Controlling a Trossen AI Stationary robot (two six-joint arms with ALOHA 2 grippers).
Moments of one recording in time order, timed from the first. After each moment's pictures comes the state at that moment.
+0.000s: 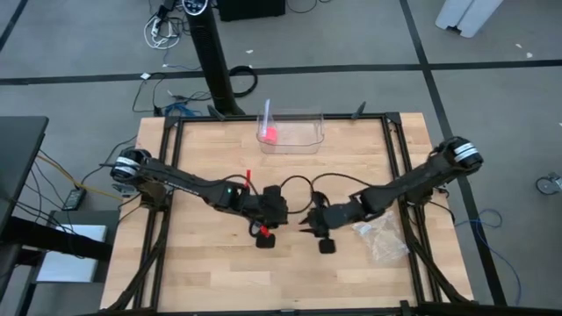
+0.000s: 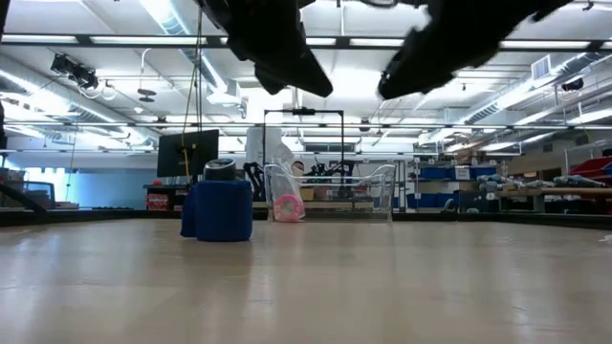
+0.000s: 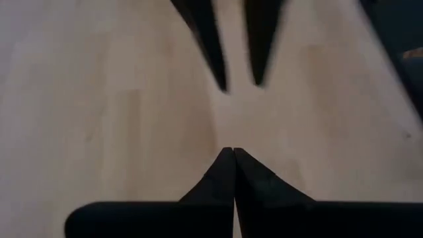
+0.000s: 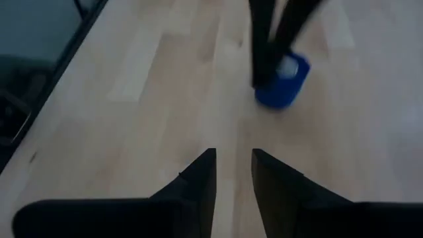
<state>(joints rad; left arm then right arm) -0.24 1.69 1.22 -0.29 -0.07 -0.10 0.38 1.51 0.89 -0.03 0.22 0.16</state>
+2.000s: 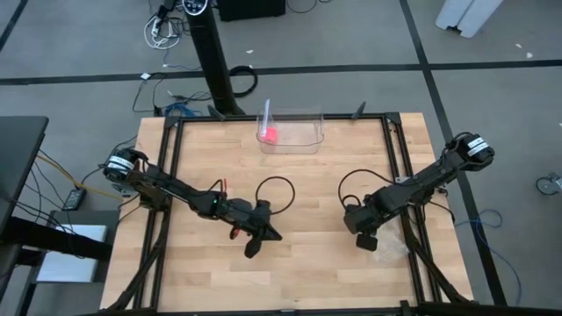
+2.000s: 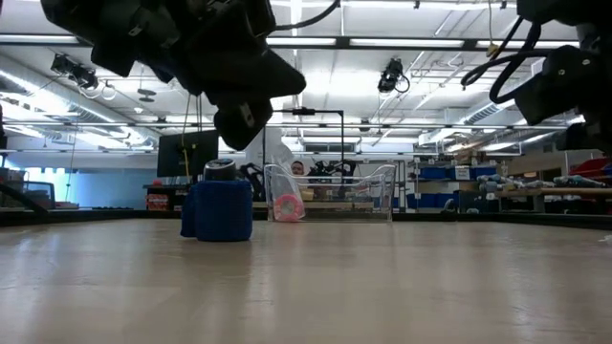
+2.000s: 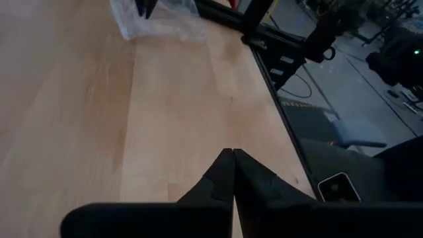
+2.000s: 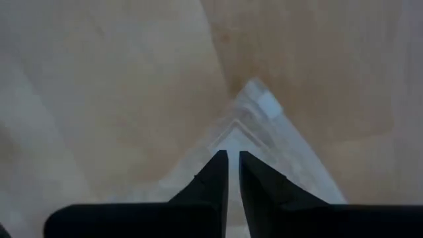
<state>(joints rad) -0.28 1.64 0.74 0.53 0.09 -0.45 0.45 1.35 0.74 -0.83 -0.10 0.76</state>
